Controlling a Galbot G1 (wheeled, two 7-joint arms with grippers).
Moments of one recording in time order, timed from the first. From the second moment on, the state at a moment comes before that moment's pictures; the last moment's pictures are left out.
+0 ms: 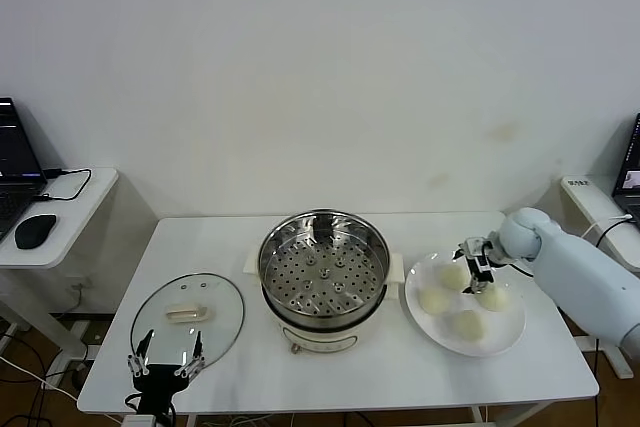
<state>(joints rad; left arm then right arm) 1.76 -1.31 -0.59 -2.09 -0.03 0.09 -0.20 -0.15 0.78 -0.57 1.04 -0.28 -0.05 -0.99</state>
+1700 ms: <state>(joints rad) 1.75 -1.28 -0.59 -2.12 -0.08 0.09 -0.19 0.28 0.66 -0.88 1.32 0.05 -0.08 -0.99</state>
